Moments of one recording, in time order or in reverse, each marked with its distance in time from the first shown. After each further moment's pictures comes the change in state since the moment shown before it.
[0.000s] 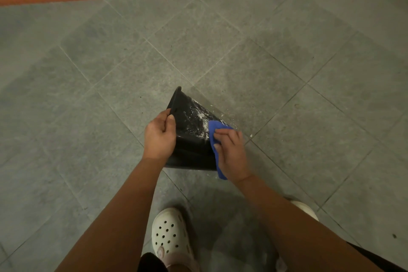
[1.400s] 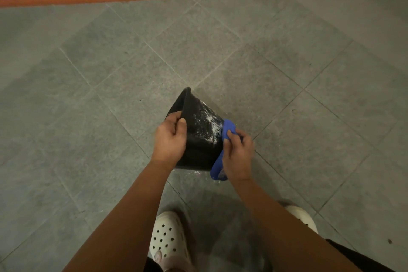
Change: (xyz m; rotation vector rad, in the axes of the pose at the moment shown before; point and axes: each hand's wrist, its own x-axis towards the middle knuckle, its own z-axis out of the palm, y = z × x) left_hand -0.007 0.020 0.009 -0.121 -0.080 -0.027; right_hand 0.000 0.013 0.011 0.008 0.250 0.306
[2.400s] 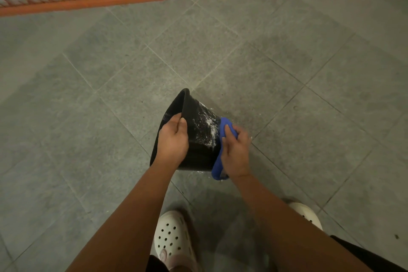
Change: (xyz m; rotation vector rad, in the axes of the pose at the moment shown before) left_hand -0.005 0.015 0.007 0.038 0.001 -0.124; right_hand 0.003 -0.008 -0.003 -0.042 -0.144 -0.030
